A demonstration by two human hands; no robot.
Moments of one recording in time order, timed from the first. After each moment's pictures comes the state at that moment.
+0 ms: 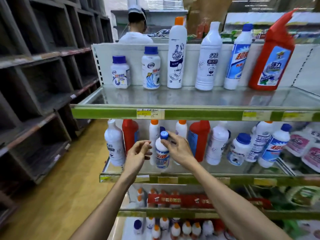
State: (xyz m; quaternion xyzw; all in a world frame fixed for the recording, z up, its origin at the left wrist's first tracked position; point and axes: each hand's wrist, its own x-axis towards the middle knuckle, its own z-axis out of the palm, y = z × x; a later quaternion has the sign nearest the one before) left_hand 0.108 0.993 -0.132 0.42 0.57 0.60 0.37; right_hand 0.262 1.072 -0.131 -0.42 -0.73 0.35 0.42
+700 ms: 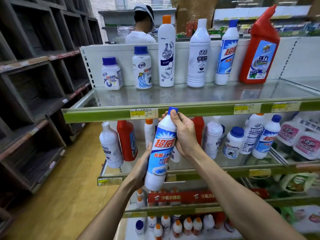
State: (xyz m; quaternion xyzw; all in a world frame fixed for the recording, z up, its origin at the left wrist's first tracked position) left_hand 0.141 0.962 -0.103 0.39 0.44 0.50 0.64; right_hand 0.269 1.029 -0.043 -0.23 -0.45 0.62 0.60
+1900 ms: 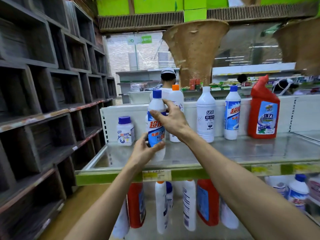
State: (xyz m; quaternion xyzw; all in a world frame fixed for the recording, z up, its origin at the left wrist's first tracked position) left_hand 0.087 1.081 0.058 0.59 0.50 0.57 0.30; right_hand 0.213 1.120 0.141 -0.33 -0.73 0.28 0.53
